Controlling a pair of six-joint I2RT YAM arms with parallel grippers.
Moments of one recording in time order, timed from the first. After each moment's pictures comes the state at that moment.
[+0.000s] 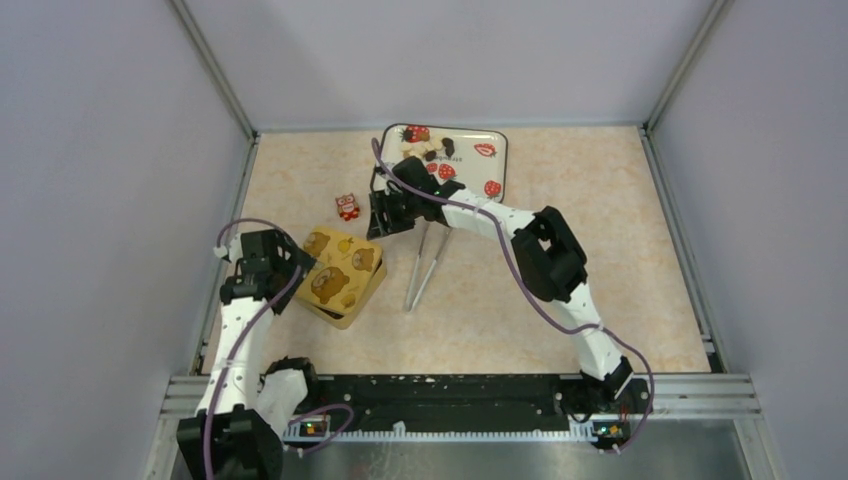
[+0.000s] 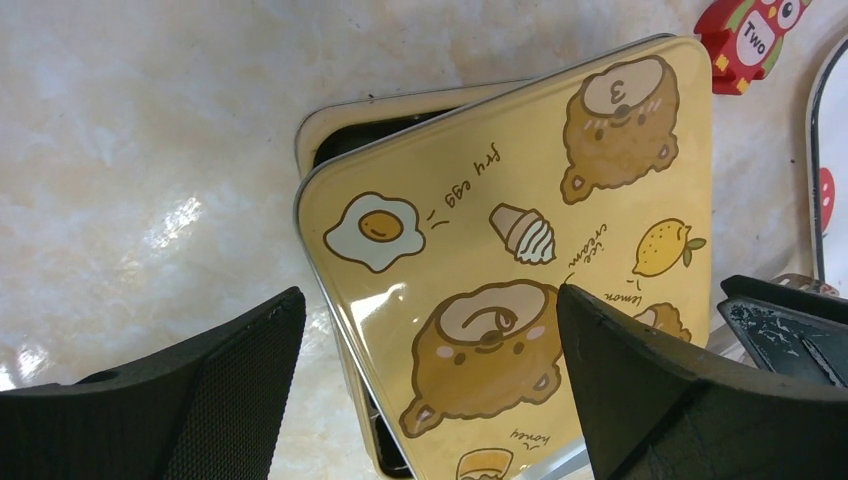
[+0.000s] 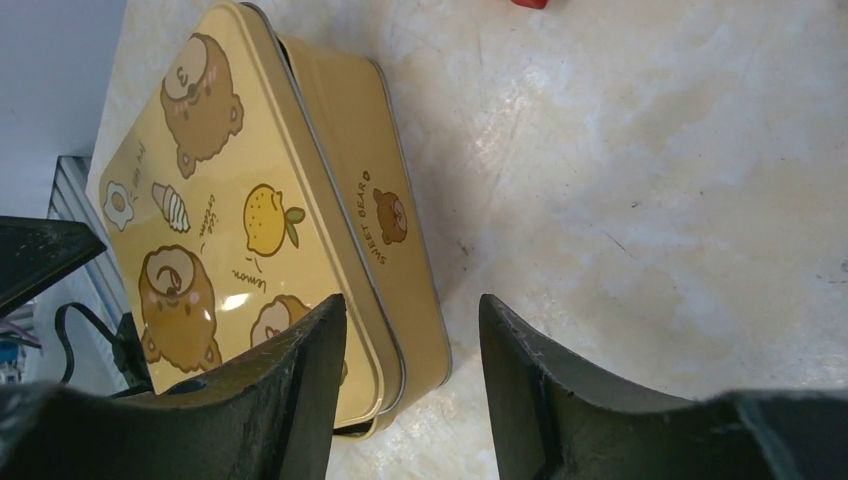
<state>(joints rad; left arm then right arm) 0.14 0.89 0.68 -0.72 -0.12 -0.84 0.80 2.29 1.89 -0.32 -0.38 0.44</state>
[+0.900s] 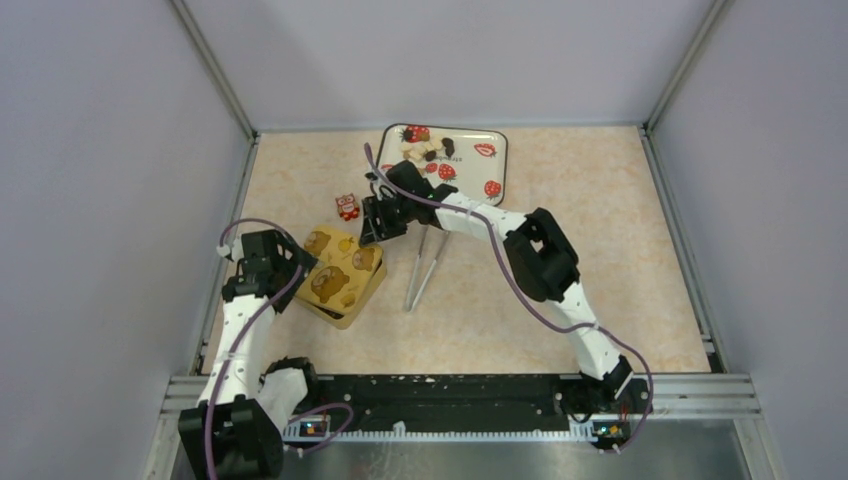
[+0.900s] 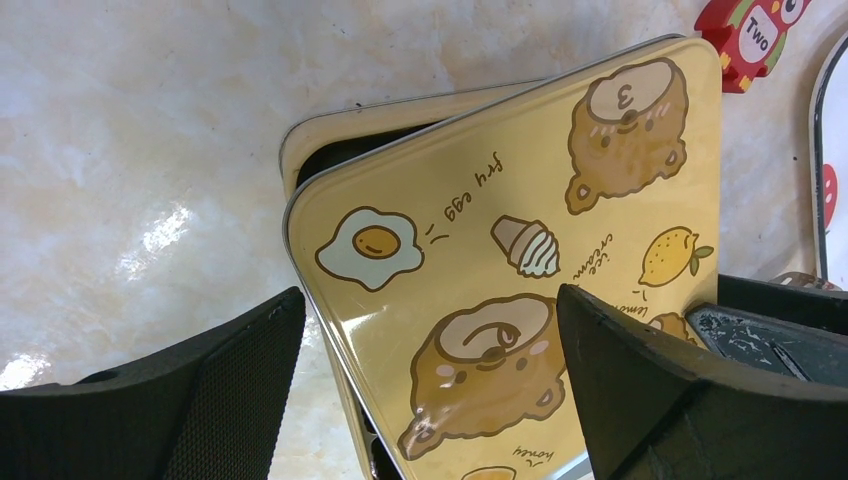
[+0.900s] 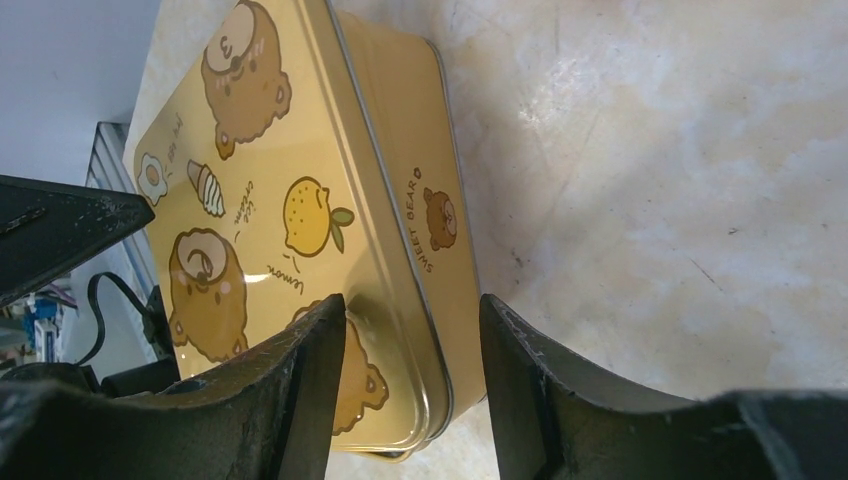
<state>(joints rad) 0.16 0.92 0.64 -0.63 -0.08 -0.82 0.82 2.35 1.93 -0.31 -0.48 0.45</state>
